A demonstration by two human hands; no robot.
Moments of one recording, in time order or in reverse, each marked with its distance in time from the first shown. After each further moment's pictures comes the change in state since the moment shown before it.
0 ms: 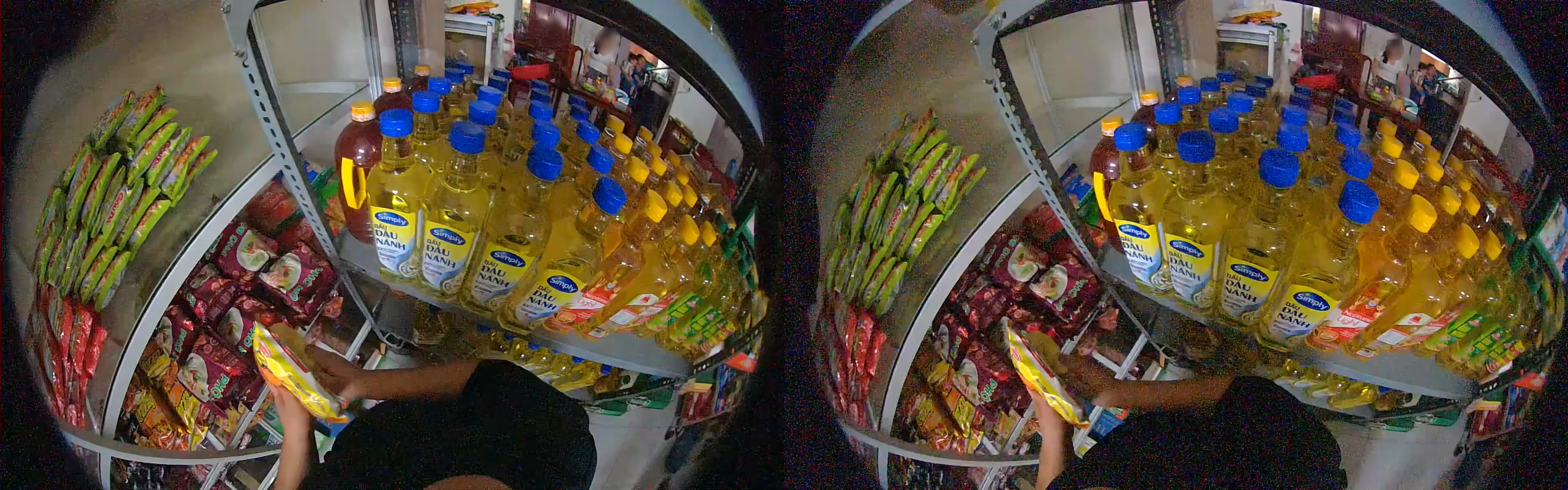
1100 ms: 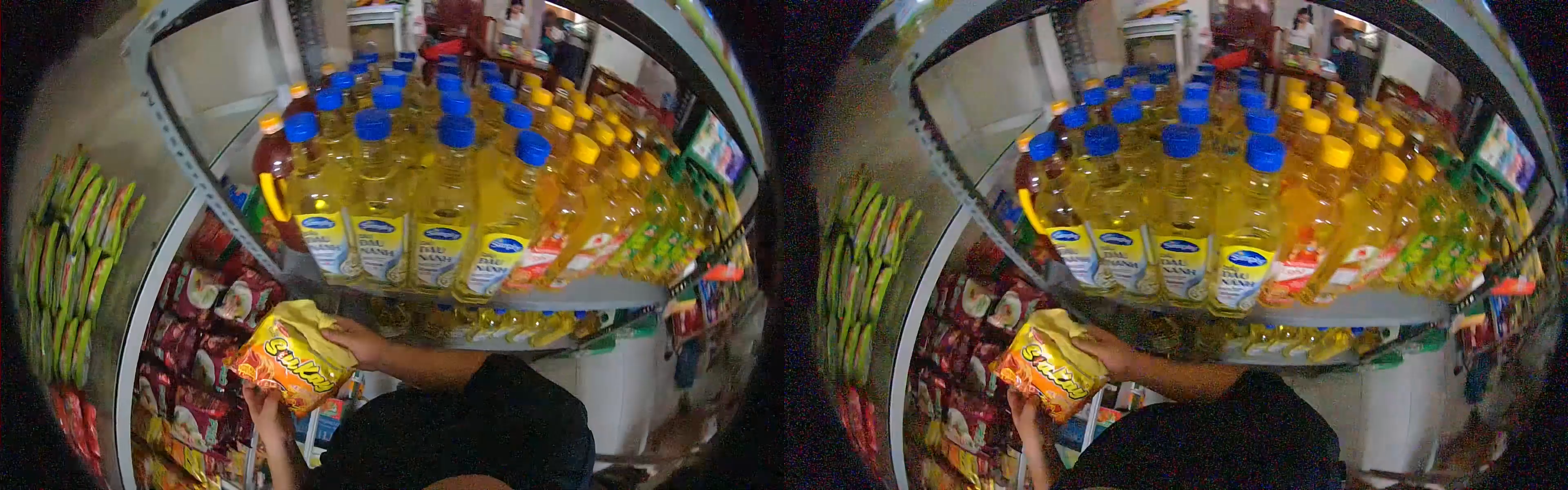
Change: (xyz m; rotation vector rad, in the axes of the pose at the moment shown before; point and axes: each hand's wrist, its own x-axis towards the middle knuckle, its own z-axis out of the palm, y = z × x) left_hand 0.021 0.062 0.023 -0.684 -0.332 -0.099; right_hand -0.032 -0.019 -0.076 0.849 0.483 0.289
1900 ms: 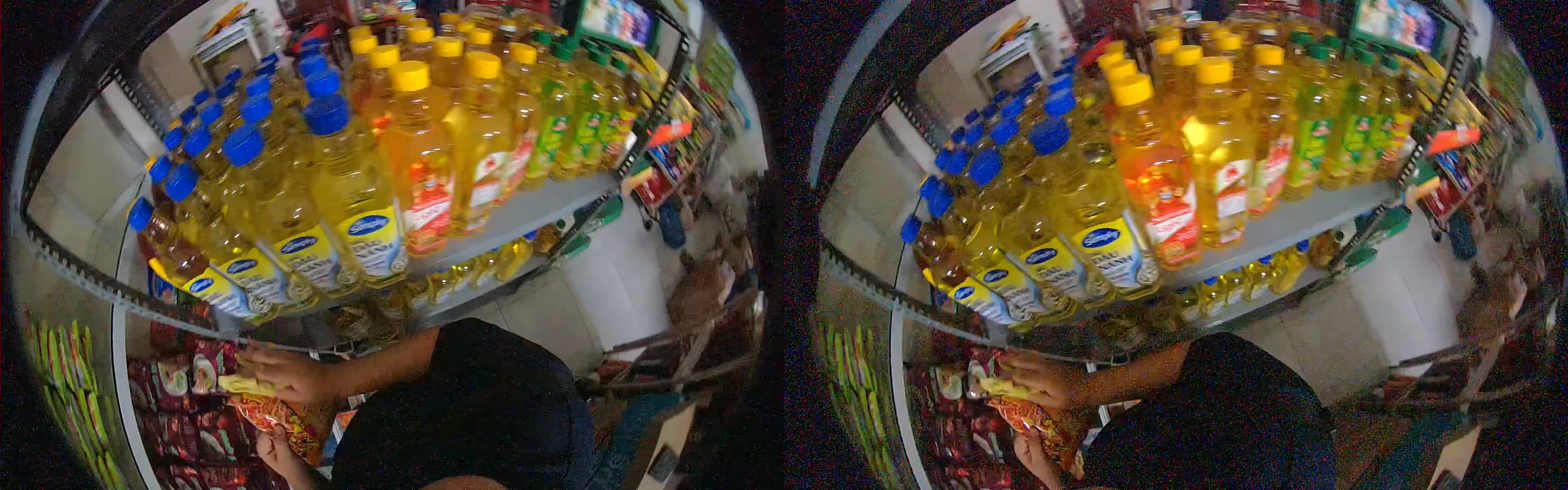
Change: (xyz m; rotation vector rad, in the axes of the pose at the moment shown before) left_hand -0.003 0.011 0.031 0.753 -0.149 0.077; right_hand -0.012 -0.016 0.018 -1.452 0.020 -1.054
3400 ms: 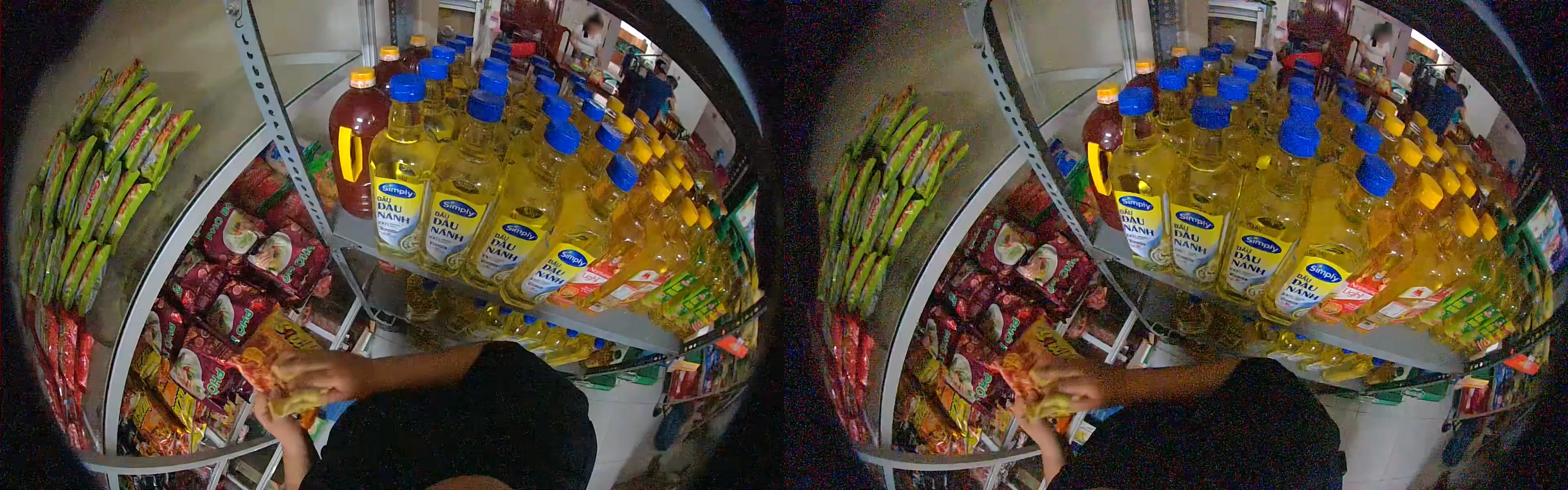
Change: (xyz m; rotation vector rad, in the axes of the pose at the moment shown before) left_hand -0.072 -0.047 -0.034 -0.123 0.656 0.032; right_hand -0.011 -0.036 0.071 0.525 -0.532 -0.266
